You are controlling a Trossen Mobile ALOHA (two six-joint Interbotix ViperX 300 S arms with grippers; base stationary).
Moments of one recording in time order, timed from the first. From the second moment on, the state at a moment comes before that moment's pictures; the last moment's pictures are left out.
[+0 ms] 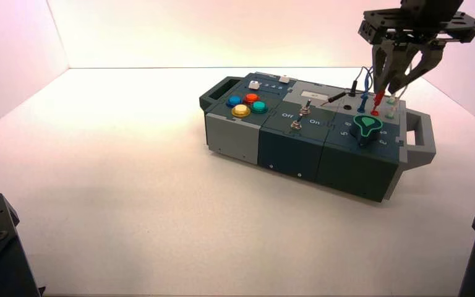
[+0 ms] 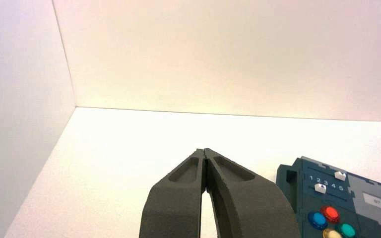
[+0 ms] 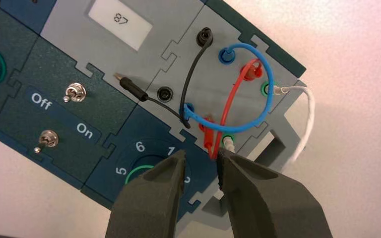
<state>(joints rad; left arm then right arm) -0.07 -1.15 1.22 -0.14 0.20 0.03 0.20 -0.19 0.82 0.00 0.75 0.05</state>
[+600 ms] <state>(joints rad) -0.07 -1.15 1.22 -0.14 0.20 0.03 0.20 -0.15 0.81 -0.01 0.74 0.05</state>
